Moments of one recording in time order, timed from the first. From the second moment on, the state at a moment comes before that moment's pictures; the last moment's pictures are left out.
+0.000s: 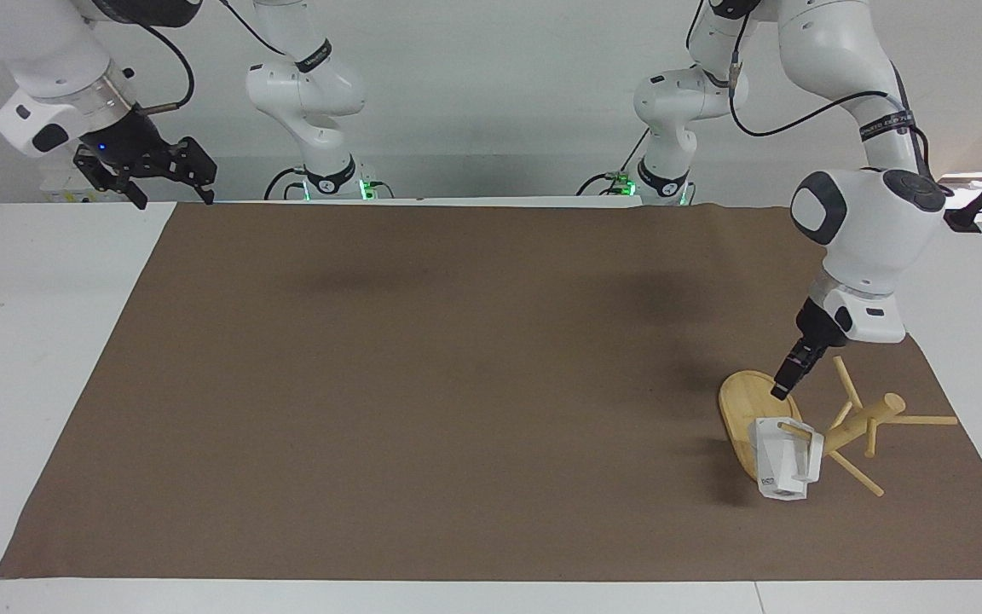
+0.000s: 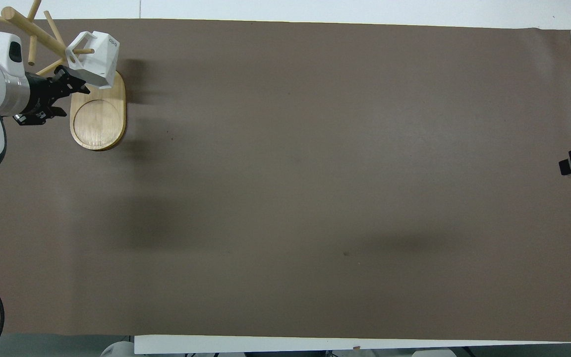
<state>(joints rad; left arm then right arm) 0.10 0.18 -0.18 -1.89 -0.01 2.21 -0.56 -0.05 -0.07 -0.08 -1.59 0.01 1.40 -0.17</state>
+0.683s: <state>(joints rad) 0.17 -0.02 -0.18 -1.58 0.08 1.51 -0.05 -0.05 -0.07 -0.08 -1.59 0.01 1.40 -0.16</state>
